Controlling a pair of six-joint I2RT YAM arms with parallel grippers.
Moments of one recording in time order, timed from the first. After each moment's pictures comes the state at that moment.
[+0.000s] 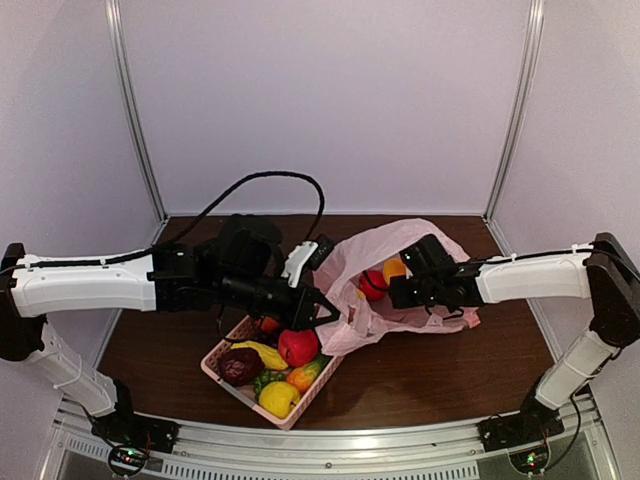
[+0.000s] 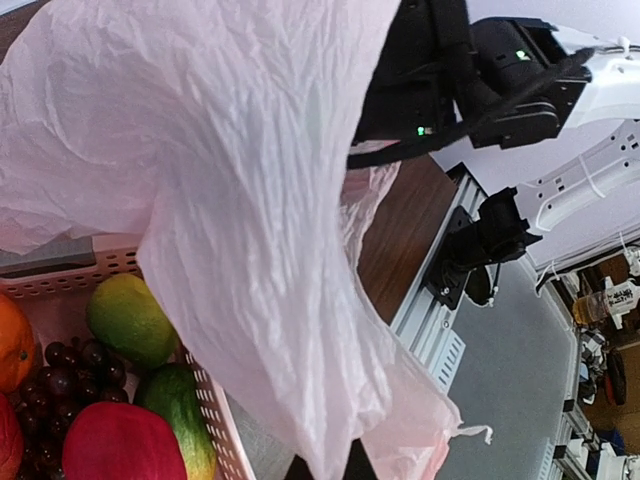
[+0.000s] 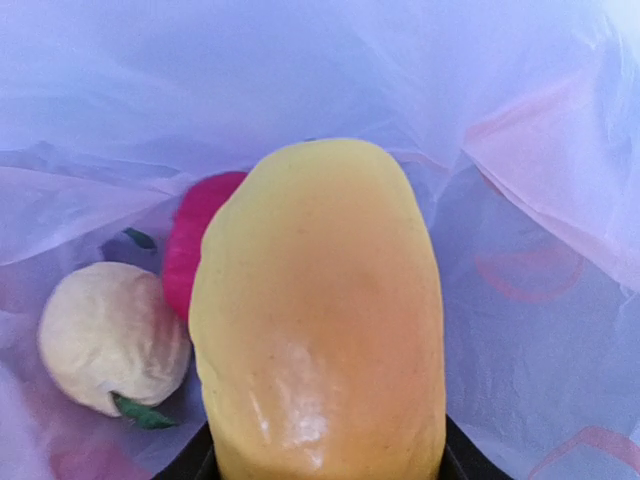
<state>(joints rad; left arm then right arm) -1.13 1.44 1.15 -0.29 0.21 -0.53 0.72 1.61 0.91 -0.17 0.33 0.47</state>
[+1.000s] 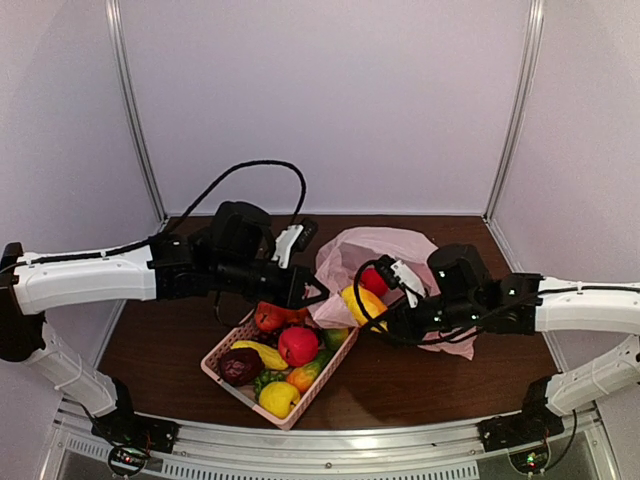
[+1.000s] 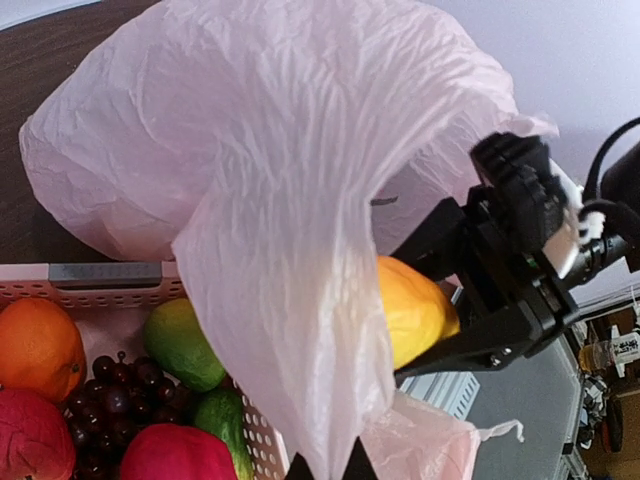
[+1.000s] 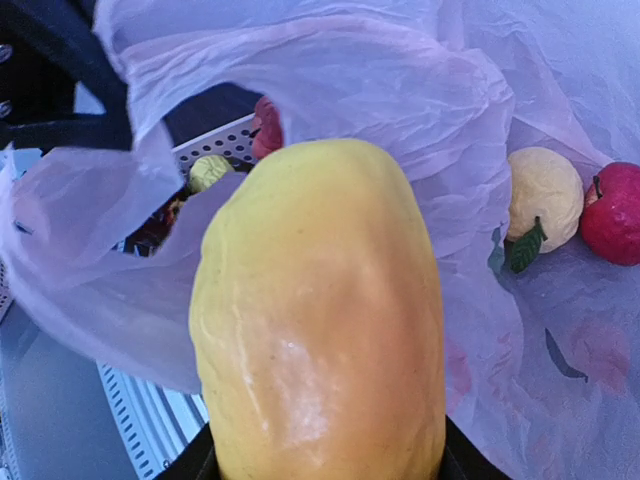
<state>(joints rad) -1.04 1.44 1.15 -0.27 0.20 -0.56 0.95 1.20 0.78 -0.21 -0.16 0.32</state>
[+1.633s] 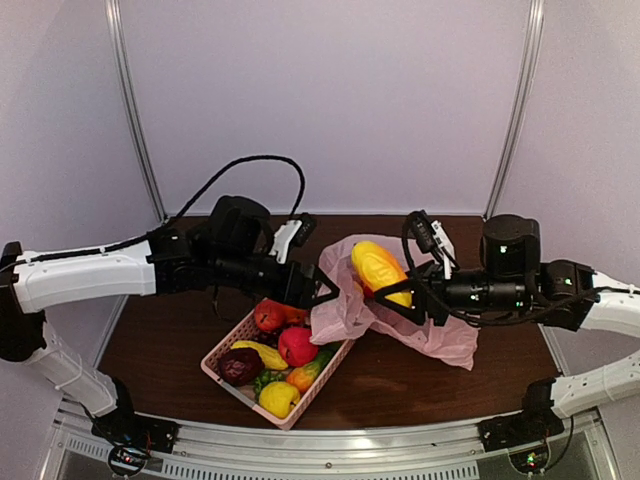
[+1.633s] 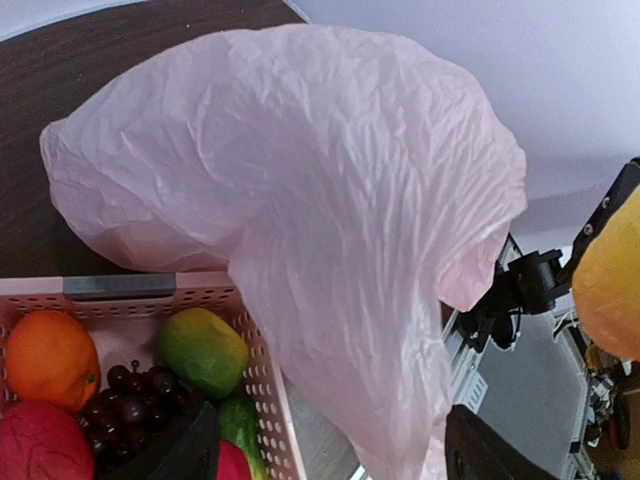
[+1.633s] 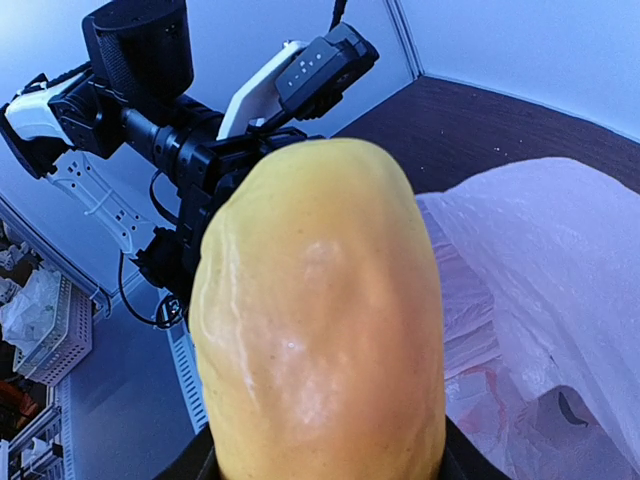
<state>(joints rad) -1.01 1.46 1.17 -0.28 0.22 -0.52 1.04 0.96 0.88 -0.26 -0.12 0.40</state>
